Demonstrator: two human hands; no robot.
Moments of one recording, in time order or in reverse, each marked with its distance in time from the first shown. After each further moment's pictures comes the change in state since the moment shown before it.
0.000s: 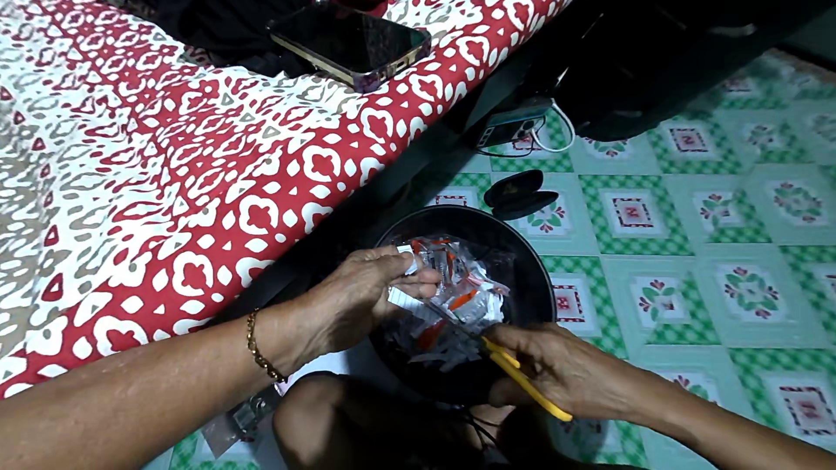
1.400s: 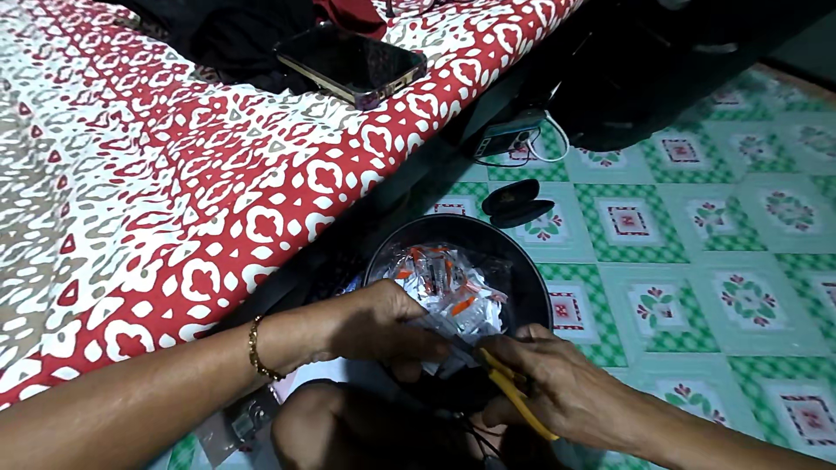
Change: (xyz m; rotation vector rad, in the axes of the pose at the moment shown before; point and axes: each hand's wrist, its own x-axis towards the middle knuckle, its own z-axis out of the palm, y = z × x) left_hand -0.010 0.017 -0.008 0.711 -0.476 -0.018; right_hand -0.003 -0.001 0.018 -0.266 0.290 -0.284
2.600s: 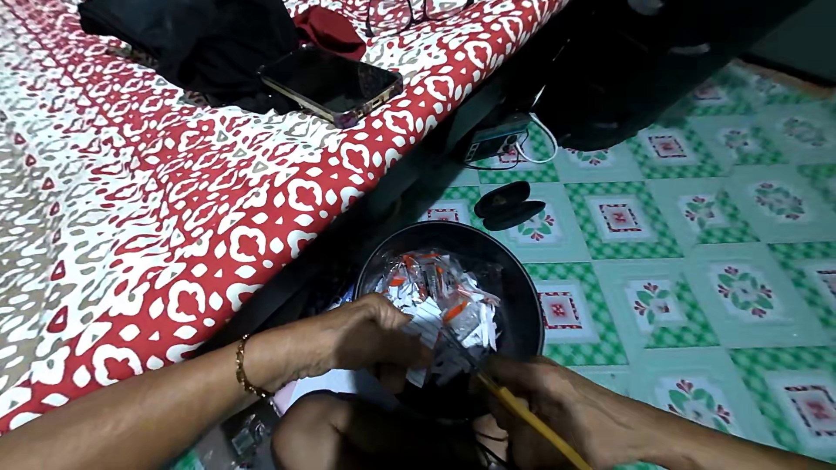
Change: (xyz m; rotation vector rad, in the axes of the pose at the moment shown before) left_hand -0.002 0.005 0.002 -0.039 0.011 -0.062; right_hand -0.001 -0.008 -0.025 0.632 -0.374 0.308
